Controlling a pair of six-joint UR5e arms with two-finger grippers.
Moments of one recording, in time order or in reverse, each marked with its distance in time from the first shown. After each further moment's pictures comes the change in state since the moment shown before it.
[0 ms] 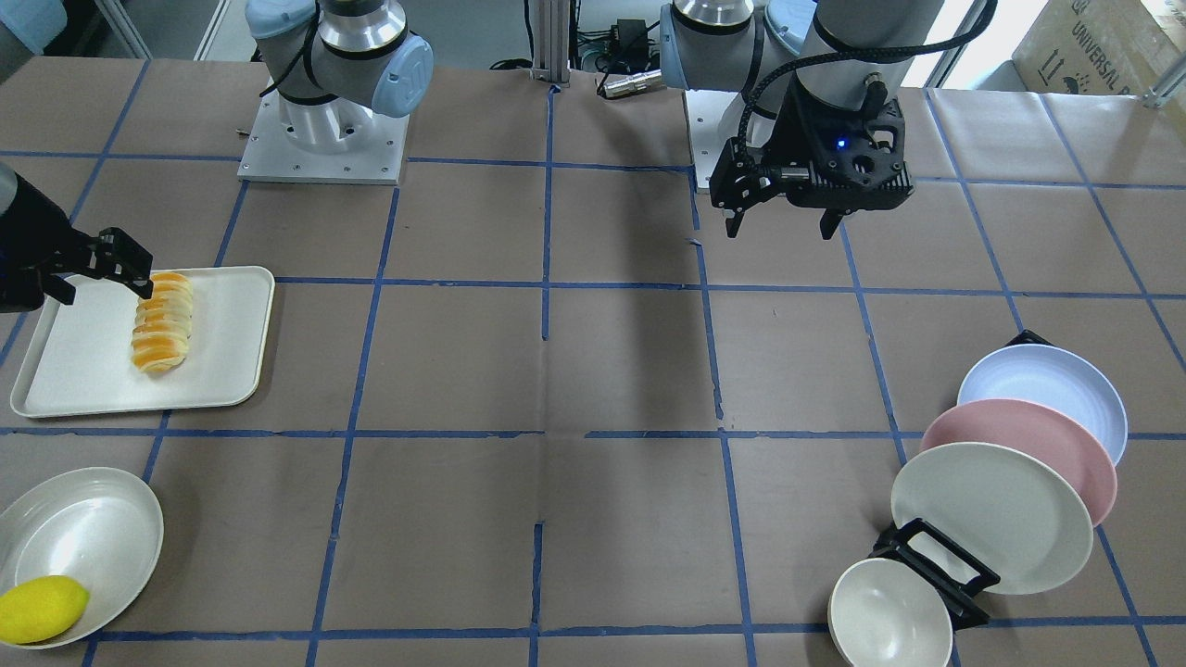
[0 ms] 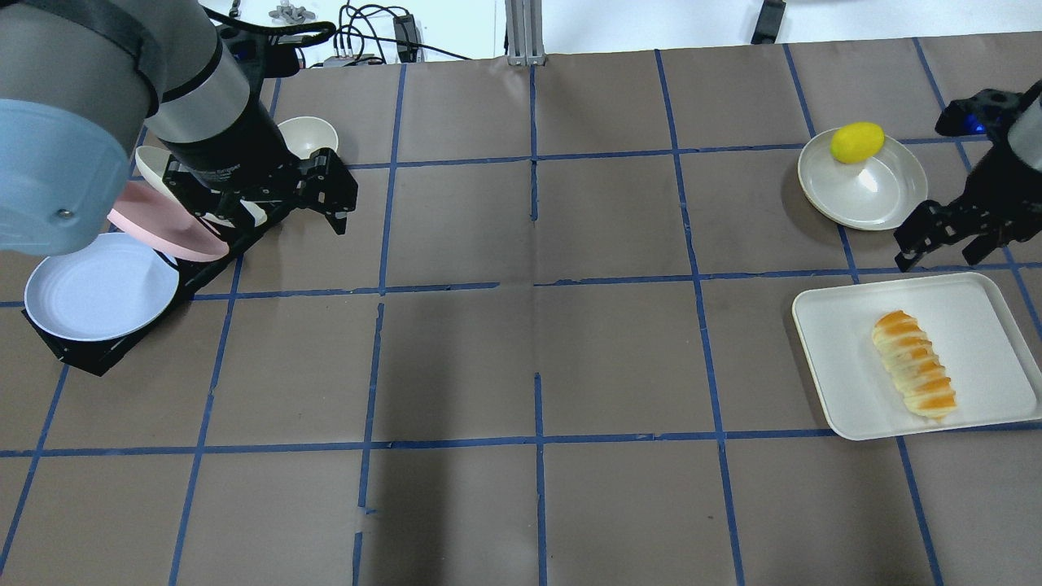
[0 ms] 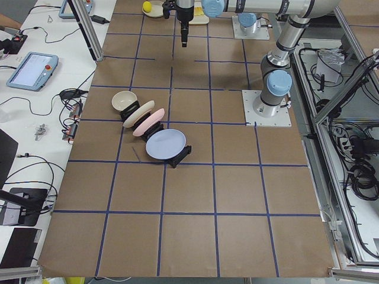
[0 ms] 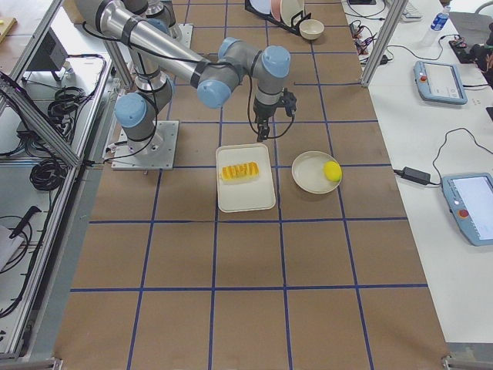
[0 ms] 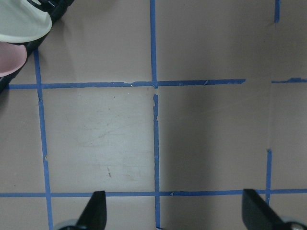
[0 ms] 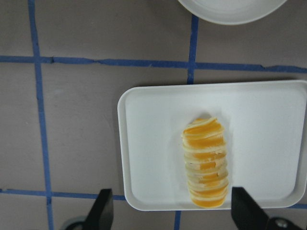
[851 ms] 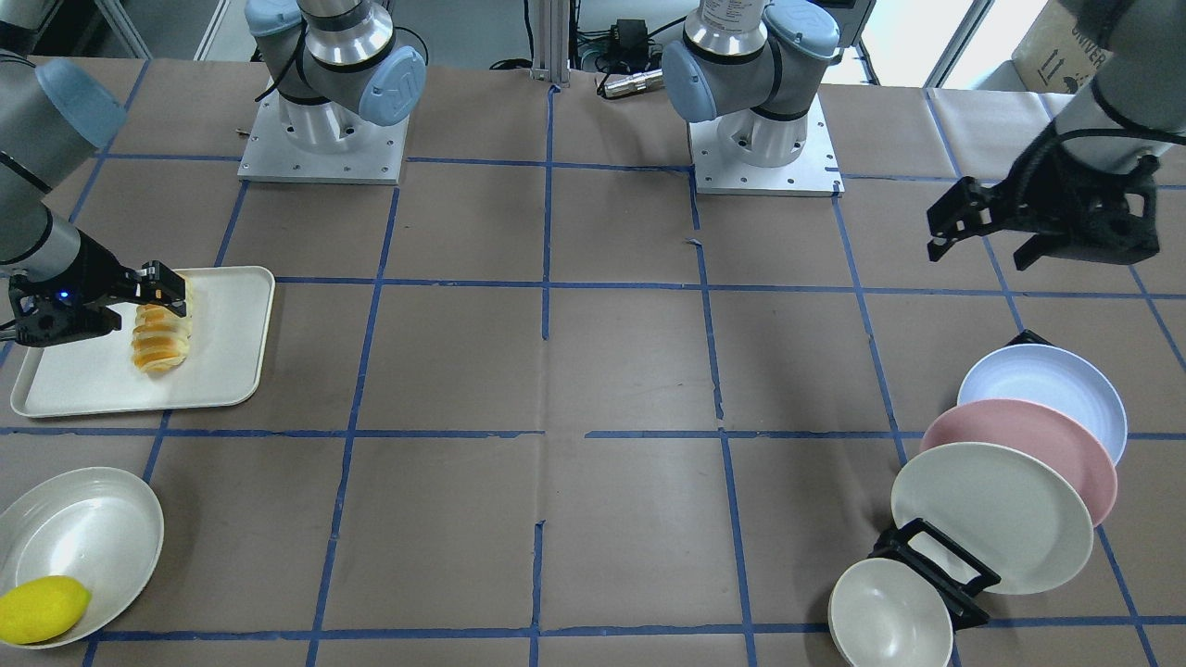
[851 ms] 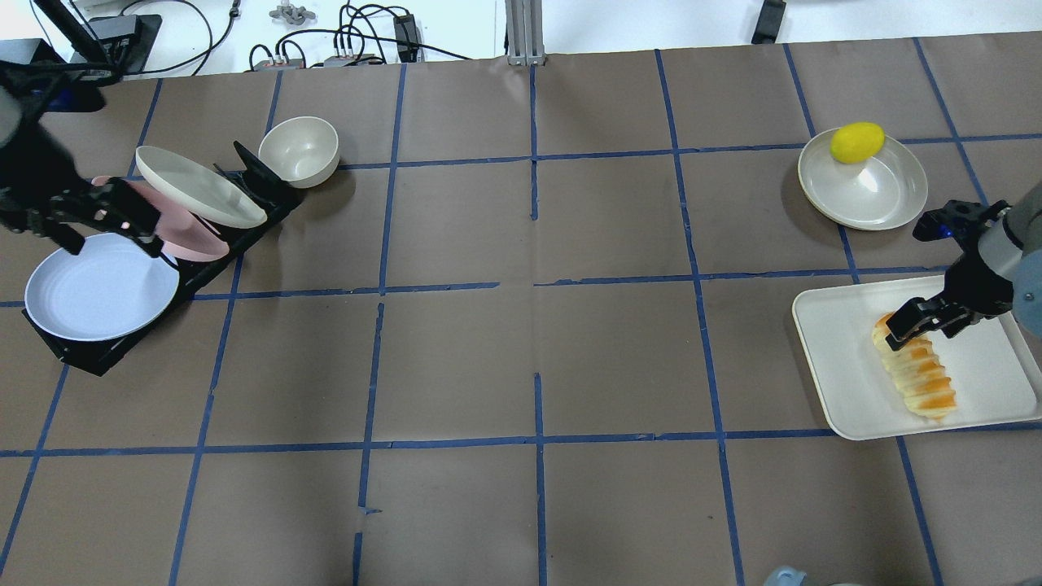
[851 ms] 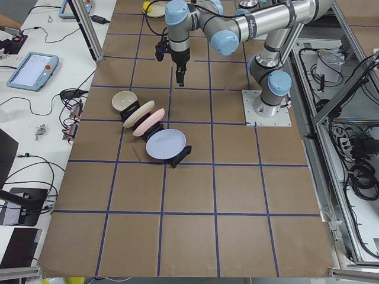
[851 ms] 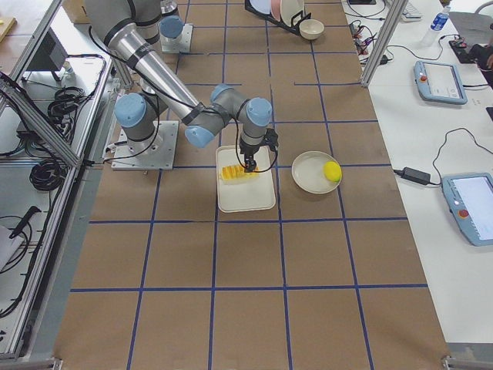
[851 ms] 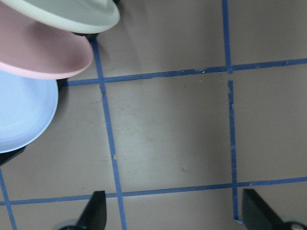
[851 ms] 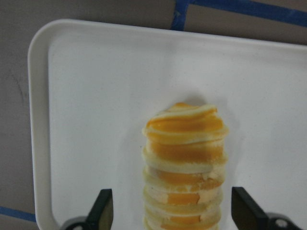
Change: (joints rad) left arm 0.505 -0.014 -0.047 -0.007 0.003 0.597; right arm -0.111 0.104 0.222 -0.266 -0.011 -0.219
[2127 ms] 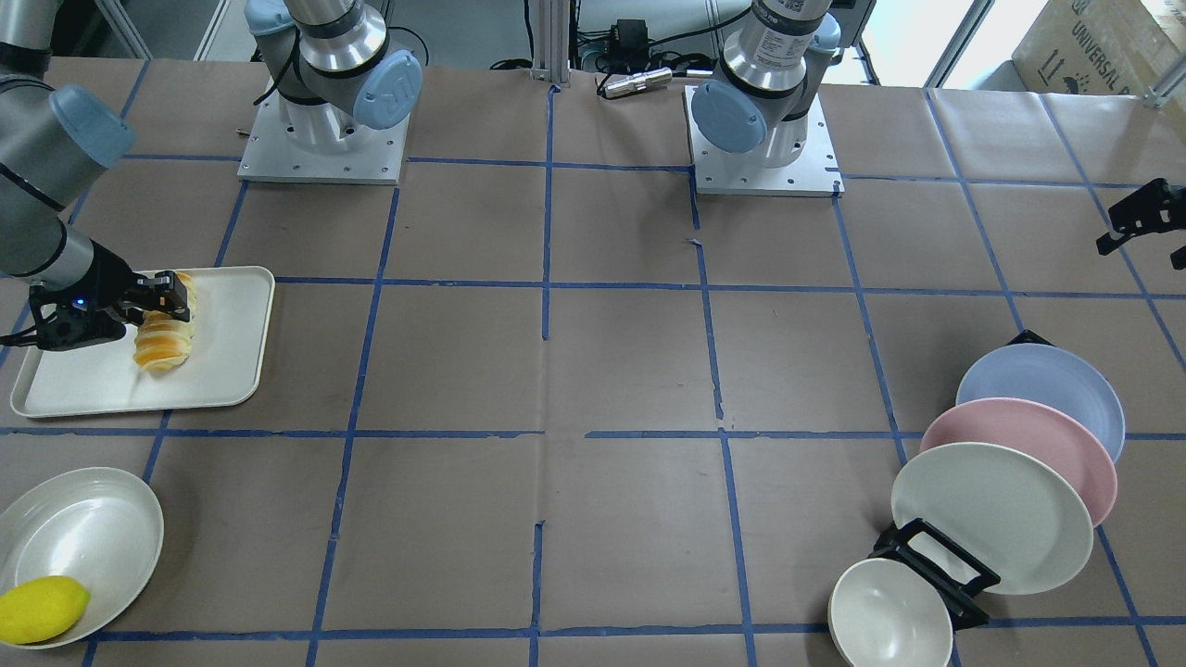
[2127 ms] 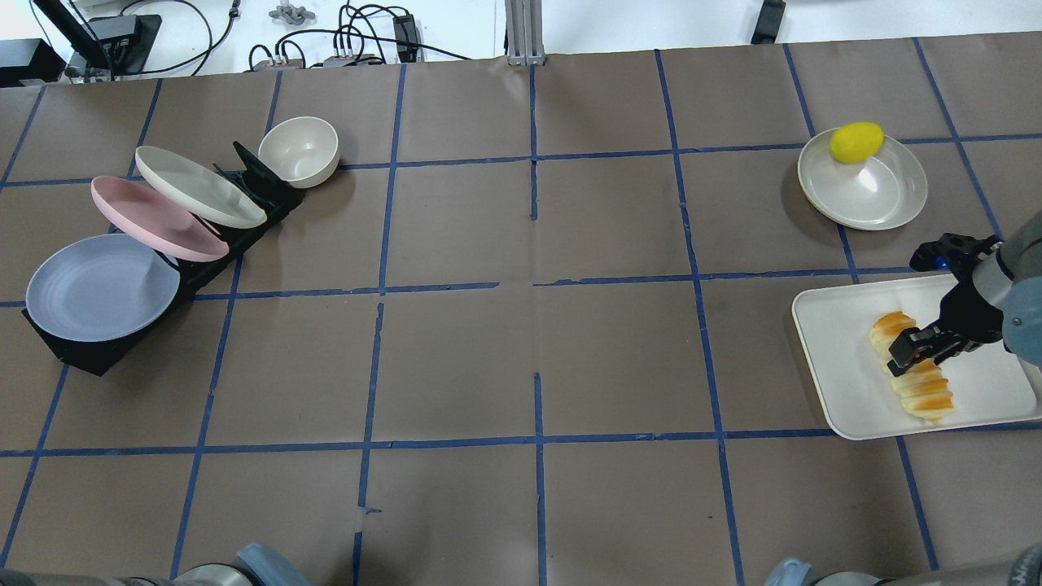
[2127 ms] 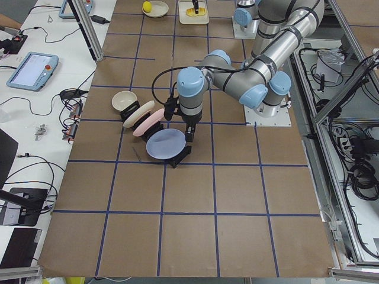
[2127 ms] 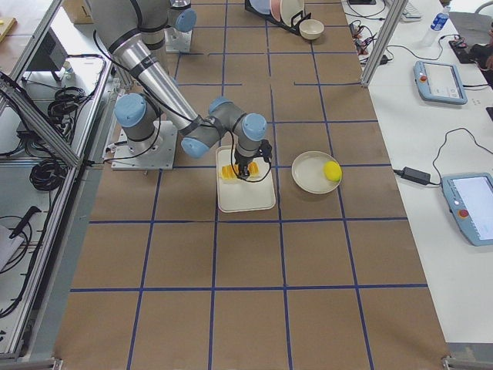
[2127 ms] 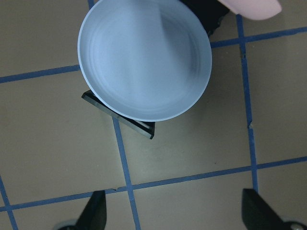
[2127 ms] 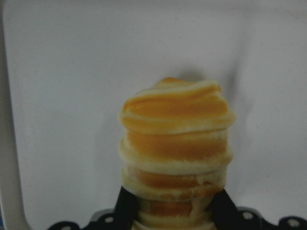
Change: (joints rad) left arm 0.413 -0.169 0.047 0.099 -0.010 0.470; right arm -0.047 0.049 0.045 -0.055 0.001 -0.024
